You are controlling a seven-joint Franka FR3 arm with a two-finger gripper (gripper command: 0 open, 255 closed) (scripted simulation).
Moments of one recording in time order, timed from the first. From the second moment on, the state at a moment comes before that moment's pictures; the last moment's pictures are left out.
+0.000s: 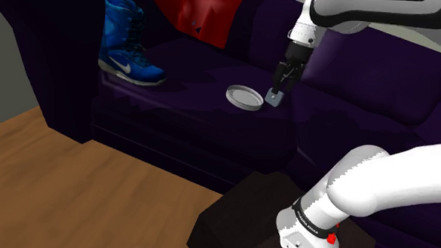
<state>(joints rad) -0.06 -0.61 -0.19 -2.39 -0.07 1.67 -0.14</state>
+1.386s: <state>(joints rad) -0.15 0.10 -0.51 -1.95 0.05 1.94 -0.68</state>
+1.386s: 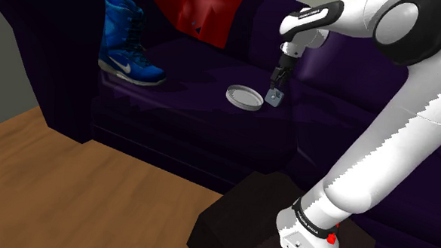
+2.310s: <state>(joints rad) -0.20 0.26 -0.51 -1.91 0.13 2.03 -0.78</state>
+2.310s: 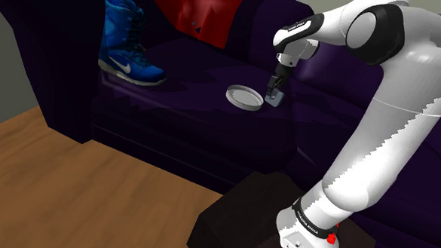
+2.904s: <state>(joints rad) -0.20 0.25 -0.51 -1.91 0.13 2.04 -0.78</state>
